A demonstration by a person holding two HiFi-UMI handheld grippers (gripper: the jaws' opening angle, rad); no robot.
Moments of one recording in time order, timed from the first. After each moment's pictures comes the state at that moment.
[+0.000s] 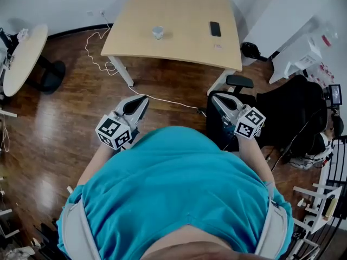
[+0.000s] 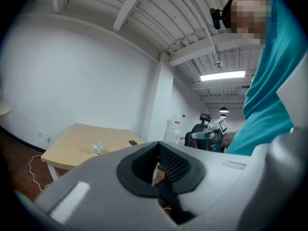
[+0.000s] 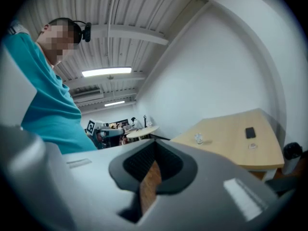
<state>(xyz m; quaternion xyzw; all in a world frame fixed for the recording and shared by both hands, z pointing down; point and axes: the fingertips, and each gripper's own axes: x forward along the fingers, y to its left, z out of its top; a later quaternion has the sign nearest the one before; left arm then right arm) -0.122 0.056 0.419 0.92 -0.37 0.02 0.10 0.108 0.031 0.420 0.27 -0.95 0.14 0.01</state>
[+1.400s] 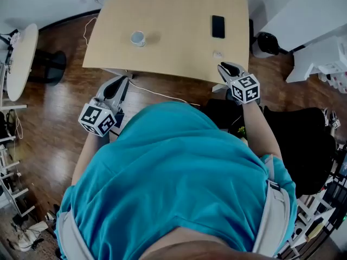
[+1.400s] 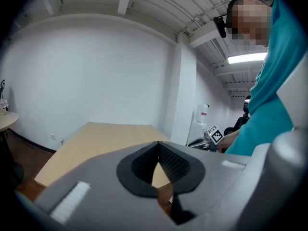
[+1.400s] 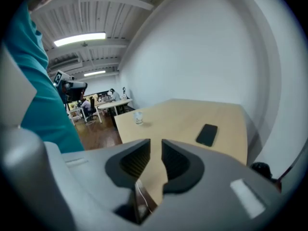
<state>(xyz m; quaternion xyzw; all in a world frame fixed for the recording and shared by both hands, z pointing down) -0.081 -0.209 0.435 0.87 -0.48 0.08 0.13 0.237 -0.327 0.586 0.32 -0.91 0.13 0.20</state>
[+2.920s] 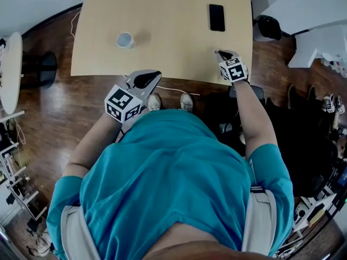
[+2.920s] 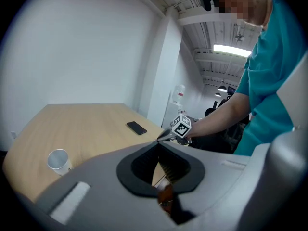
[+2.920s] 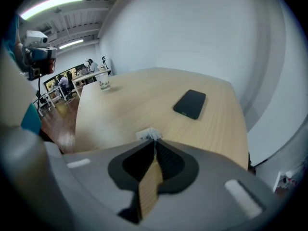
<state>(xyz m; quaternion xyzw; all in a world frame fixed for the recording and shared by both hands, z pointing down) 0.027 -0.285 0.539 0.92 -0.29 0.19 0.17 0.252 -0.413 0.728 0.39 -0.82 0.17 0.38</state>
